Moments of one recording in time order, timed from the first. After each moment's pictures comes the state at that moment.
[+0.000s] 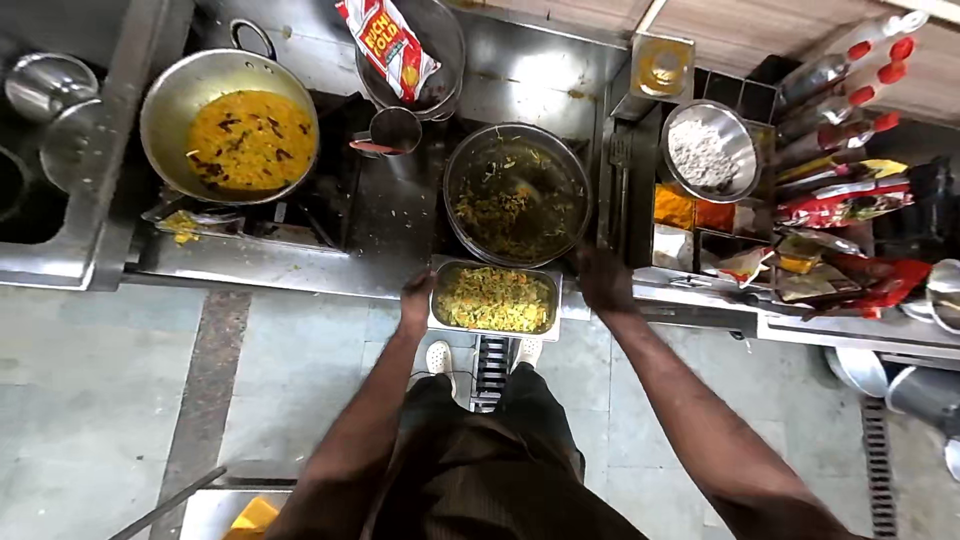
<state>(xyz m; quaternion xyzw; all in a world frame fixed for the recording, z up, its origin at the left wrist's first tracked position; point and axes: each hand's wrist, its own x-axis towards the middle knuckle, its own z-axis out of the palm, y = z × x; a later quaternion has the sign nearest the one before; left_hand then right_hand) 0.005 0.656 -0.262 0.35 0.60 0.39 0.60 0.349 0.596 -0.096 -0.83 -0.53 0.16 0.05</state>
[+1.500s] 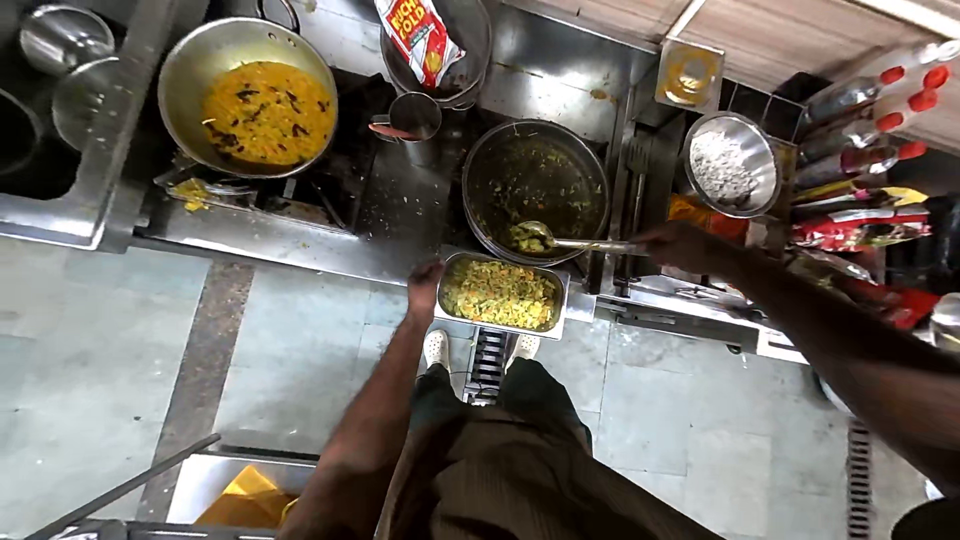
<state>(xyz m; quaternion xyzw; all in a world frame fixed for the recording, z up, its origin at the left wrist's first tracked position) 0.007 0.655 -0.267 0.33 0.60 0.42 0.59 0.478 0.660 -0.023 -0.65 -0.63 0.42 -0.07</state>
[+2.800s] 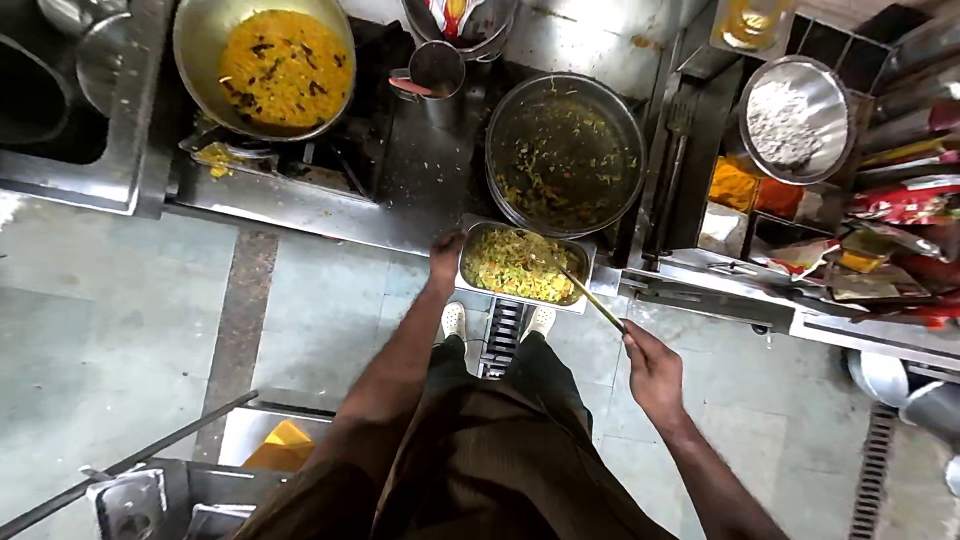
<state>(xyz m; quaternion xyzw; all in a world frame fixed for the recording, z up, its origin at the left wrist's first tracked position) 0.005 0.657 -0.269 0.34 0.58 0.42 0.62 0.329 0.411 -0.095 -0.76 -0.57 0.22 0.24</state>
